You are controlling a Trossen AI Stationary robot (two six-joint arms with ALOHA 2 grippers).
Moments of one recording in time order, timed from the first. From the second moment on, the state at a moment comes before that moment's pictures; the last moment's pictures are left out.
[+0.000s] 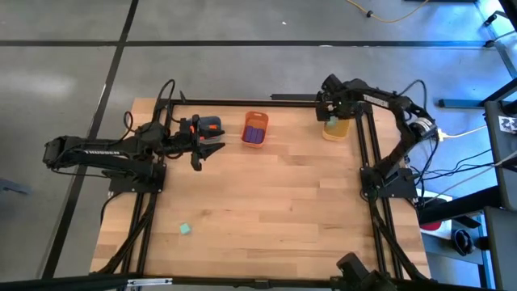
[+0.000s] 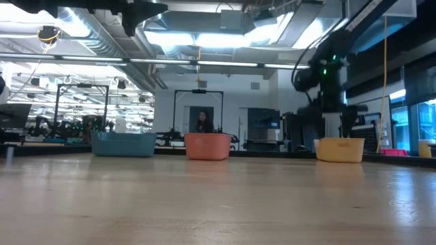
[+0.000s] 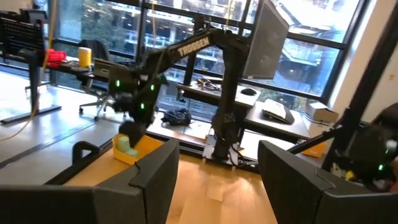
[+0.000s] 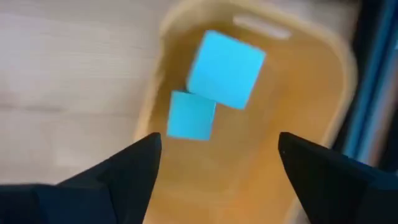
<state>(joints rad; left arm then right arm) 0.12 0.75 0.50 0.40 -0.05 -0.21 -0.96 1.66 1.11 -0.92 0.14 0.51</state>
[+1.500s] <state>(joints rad) 0.12 0.70 0.50 0.37 0.11 -0.31 0.09 1.04 0.70 0.25 0.12 0.07</state>
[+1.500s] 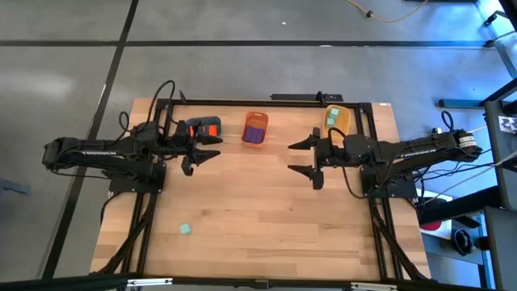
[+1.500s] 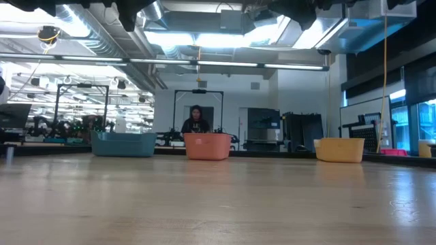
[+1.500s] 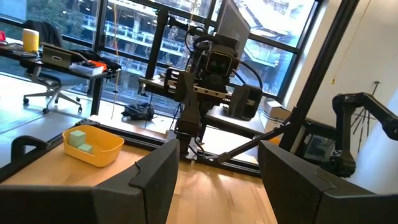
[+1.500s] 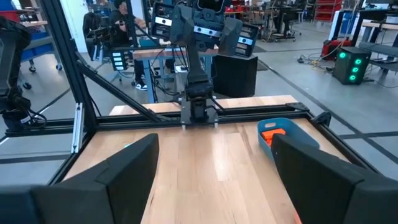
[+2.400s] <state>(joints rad) -0.31 0.93 0.93 -0.68 0.09 -0.14 0.09 1.04 0.70 0.25 0.12 0.08</state>
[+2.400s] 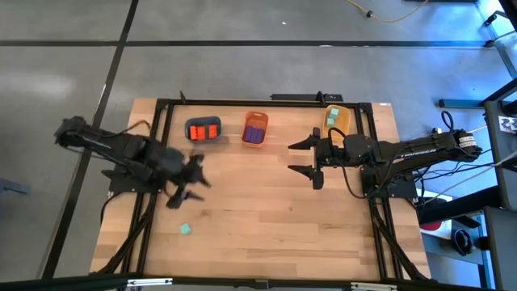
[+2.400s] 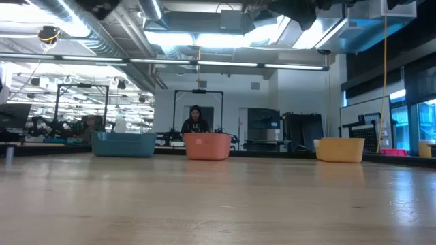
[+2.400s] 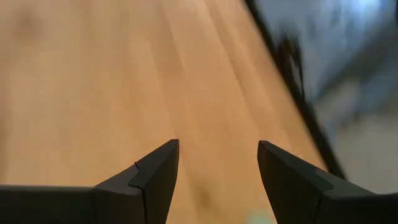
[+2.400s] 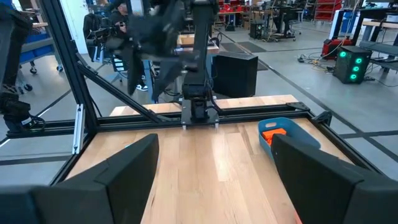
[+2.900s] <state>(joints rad) -0.77 1.28 0.91 -0.87 0.10 0.10 0.09 1.04 0.70 0.21 0.14 0.07</state>
